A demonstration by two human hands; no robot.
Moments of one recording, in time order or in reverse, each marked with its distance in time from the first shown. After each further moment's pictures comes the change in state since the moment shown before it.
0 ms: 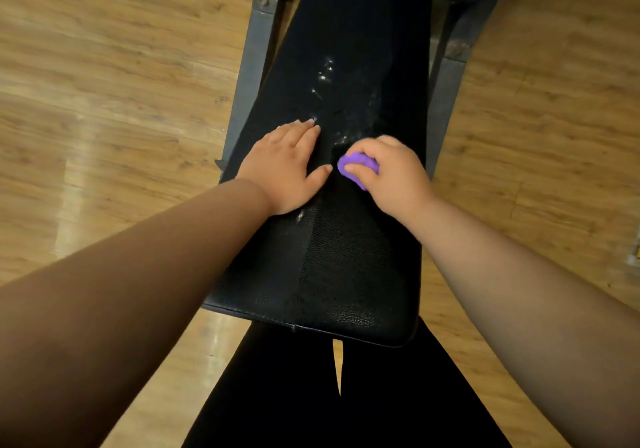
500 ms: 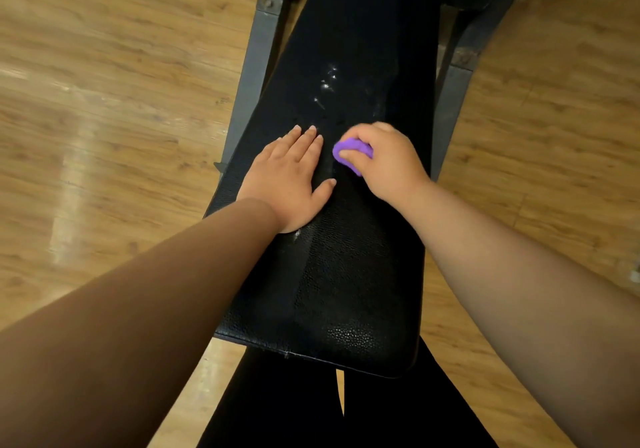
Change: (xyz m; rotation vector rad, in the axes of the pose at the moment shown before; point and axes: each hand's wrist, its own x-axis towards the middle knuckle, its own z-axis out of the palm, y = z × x) left_hand 0.011 0.001 0.015 0.033 0.018 -0.043; right_hand 0.044 0.000 0.000 -0.026 -0.025 -0.016
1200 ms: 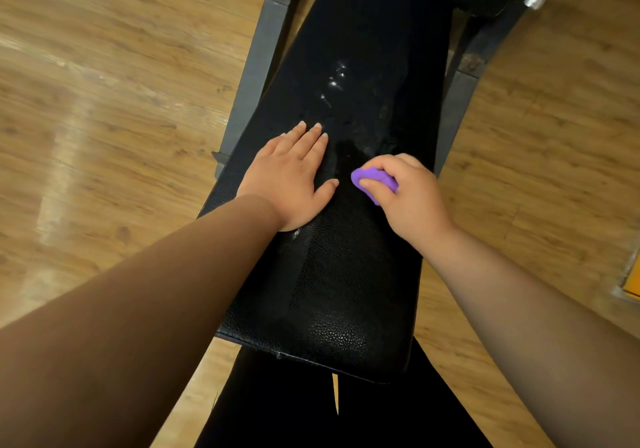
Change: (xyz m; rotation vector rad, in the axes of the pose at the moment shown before) left_hand 0.001 -0.003 0.002 -0.006 0.015 0.008; right_hand -0.041 0.010 -0.005 0.034 0.051 0.004
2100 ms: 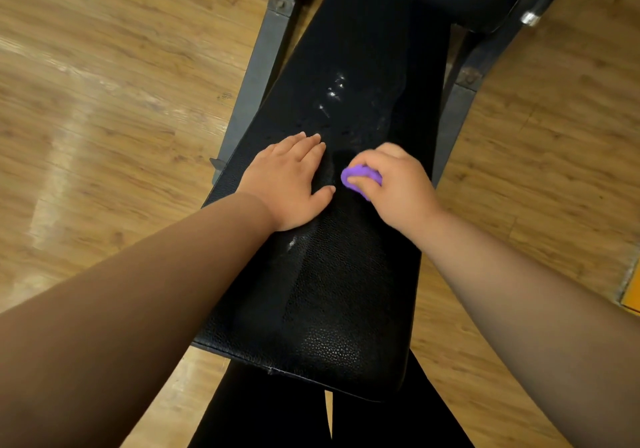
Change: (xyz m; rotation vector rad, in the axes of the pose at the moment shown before) left_hand 0.009 0.000 -0.008 -0.049 -0.030 -0.015; right_hand 0.032 -0.002 -0.002 -0.069 -0.085 -0.091
